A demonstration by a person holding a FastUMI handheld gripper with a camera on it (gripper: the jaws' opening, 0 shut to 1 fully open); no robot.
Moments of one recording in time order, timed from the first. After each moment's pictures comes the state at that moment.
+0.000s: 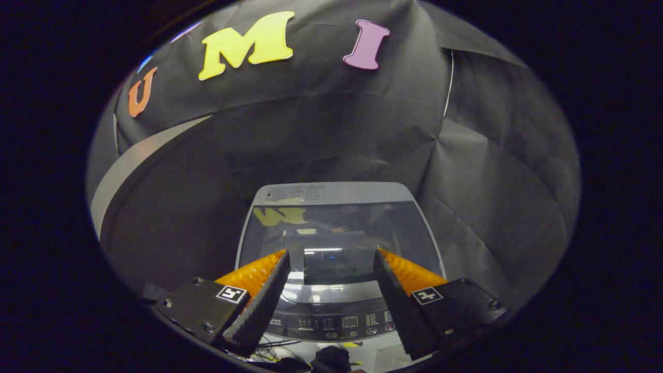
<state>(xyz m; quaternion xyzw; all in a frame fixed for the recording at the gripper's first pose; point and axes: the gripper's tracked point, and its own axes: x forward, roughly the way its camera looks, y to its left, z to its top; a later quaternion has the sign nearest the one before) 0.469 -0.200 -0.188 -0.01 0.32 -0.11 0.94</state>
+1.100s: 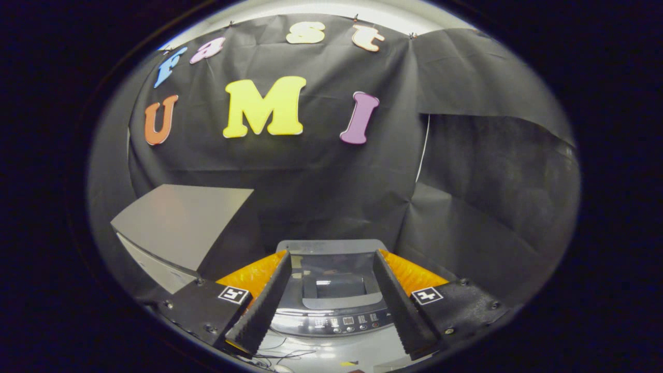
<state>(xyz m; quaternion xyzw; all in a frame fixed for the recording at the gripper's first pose) 0.375 -0.142 -0.040 -0.06 0.15 -0.12 0.98</state>
